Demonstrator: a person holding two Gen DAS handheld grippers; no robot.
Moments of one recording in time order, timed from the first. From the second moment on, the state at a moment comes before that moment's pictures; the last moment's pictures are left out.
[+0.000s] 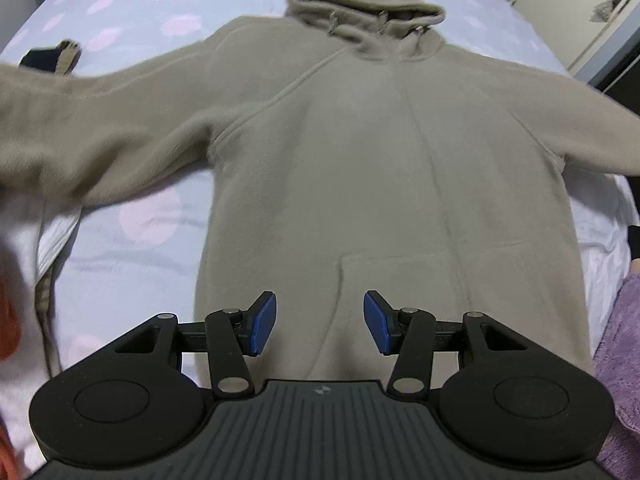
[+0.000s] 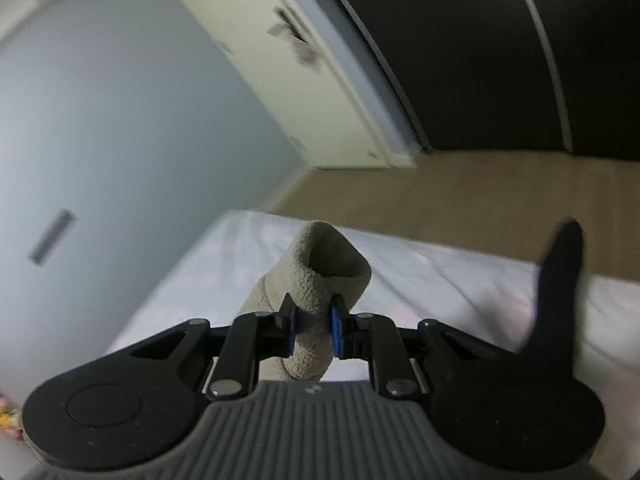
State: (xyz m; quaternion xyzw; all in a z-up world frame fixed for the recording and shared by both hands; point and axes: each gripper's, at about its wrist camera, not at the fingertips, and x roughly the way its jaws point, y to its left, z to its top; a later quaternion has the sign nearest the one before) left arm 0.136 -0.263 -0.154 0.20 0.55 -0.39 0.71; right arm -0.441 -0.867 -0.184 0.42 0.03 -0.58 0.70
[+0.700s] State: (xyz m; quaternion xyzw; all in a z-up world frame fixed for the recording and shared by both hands) left arm 0.142 -0.247 -0.114 0.14 0.50 -0.44 0.73; right arm -0.269 -0.785 0.008 0.29 0.03 -0.46 0.84
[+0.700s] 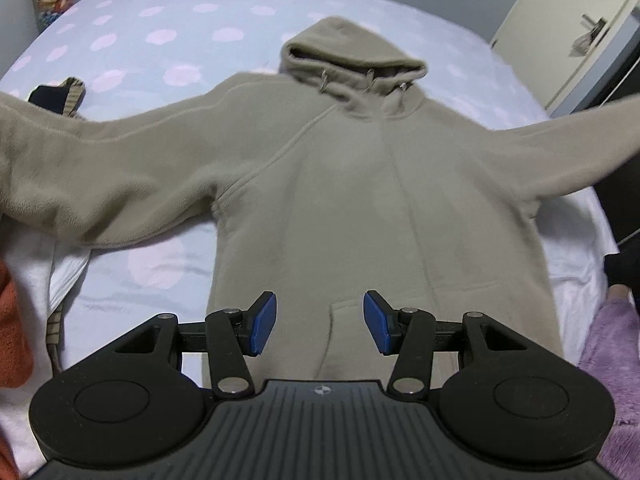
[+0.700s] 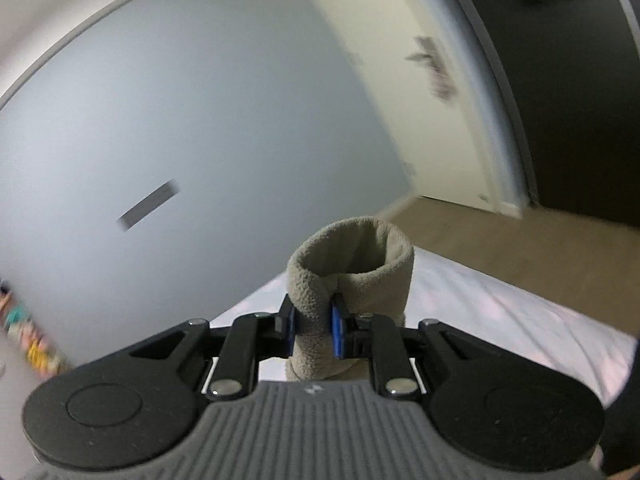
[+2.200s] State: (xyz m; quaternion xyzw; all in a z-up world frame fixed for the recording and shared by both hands) left arm 0.245 -0.208 -0.107 0.07 0.45 -0.43 0.78; right arm 0.126 -0.558 -0.181 0.27 0.27 -0.19 0.90
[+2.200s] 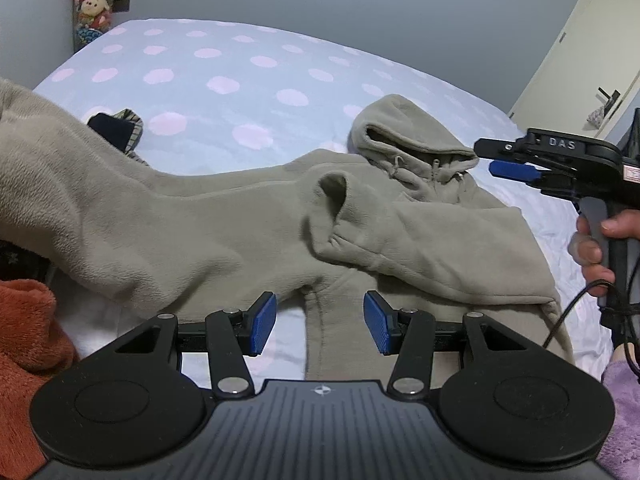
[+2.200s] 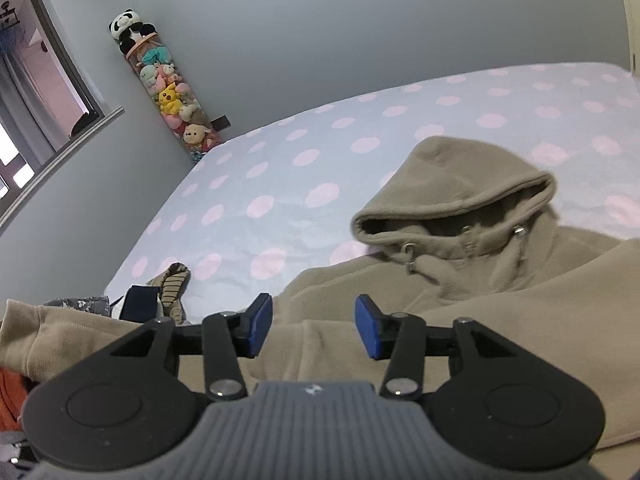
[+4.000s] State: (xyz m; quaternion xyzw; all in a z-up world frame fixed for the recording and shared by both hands) left arm 0.253 -0.373 -0.201 0.11 0.47 -0.42 0.77; right arm -0.107 -0.700 -0.337 0.09 0.39 -0.34 0.85
